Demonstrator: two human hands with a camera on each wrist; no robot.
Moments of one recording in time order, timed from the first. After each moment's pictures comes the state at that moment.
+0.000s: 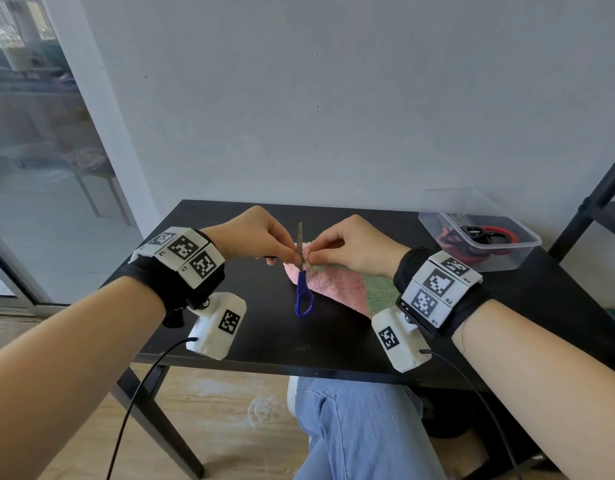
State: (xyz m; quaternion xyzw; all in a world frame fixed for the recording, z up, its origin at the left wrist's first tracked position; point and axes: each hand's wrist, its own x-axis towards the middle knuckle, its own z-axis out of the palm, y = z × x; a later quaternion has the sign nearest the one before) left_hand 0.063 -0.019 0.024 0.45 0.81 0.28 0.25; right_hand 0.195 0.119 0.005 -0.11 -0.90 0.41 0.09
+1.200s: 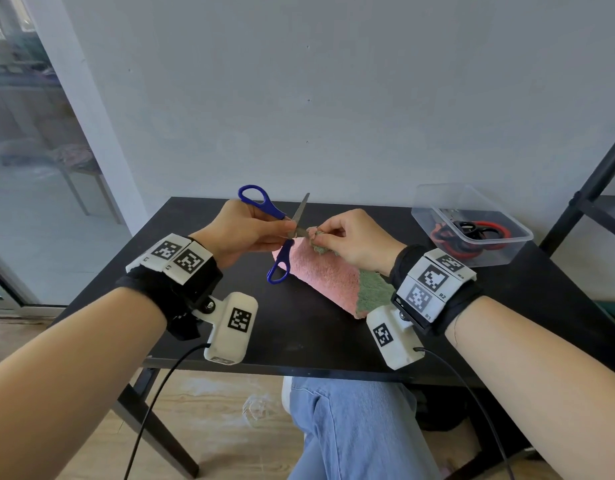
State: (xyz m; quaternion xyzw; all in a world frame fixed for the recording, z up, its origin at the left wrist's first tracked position) left_hand 0.063 -0.010 0.008 0.32 0.70 0.57 0.30; right_hand 0.195 0.130 -0.003 -0.16 -0.89 0.40 0.15
